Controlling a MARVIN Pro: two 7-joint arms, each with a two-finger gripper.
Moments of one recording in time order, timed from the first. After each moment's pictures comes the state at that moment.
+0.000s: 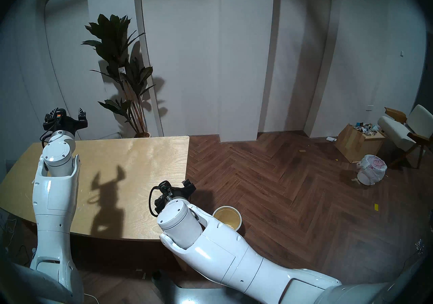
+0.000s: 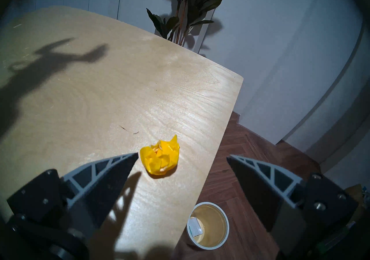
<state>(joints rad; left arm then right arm) 1.36 -1.20 -1.87 -1.63 0.04 0.17 0.13 -1.26 -1.53 0.60 -1.44 0.28 0.64 -0.53</state>
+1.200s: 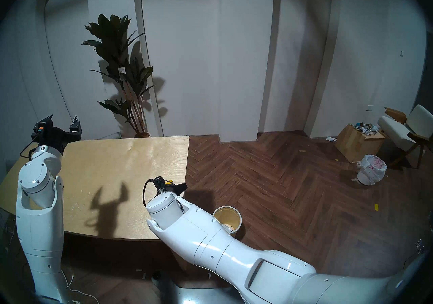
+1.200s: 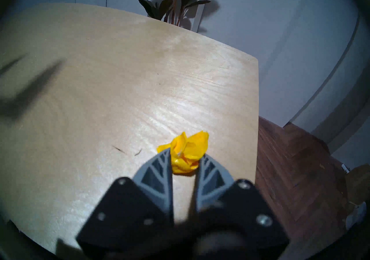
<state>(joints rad) 1.71 -1.27 -2.02 -2.10 -0.10 0.32 -0.01 -1.10 -1.72 0.58 -1.04 0.44 0.49 -0.56</state>
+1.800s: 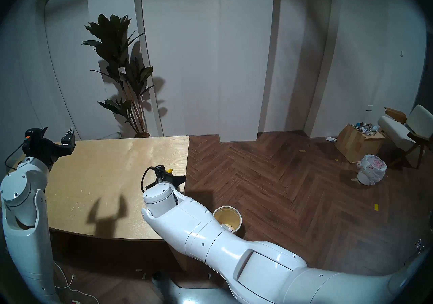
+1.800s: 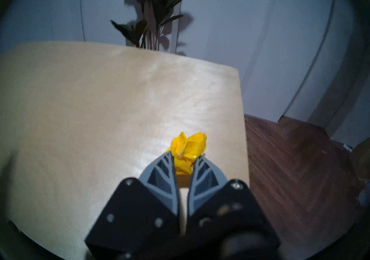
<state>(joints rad) 1.87 -1.31 -2.14 -2.30 -0.17 0.51 -0.09 -1.04 -1.78 0.63 -1.01 0.51 0.29 -0.71</state>
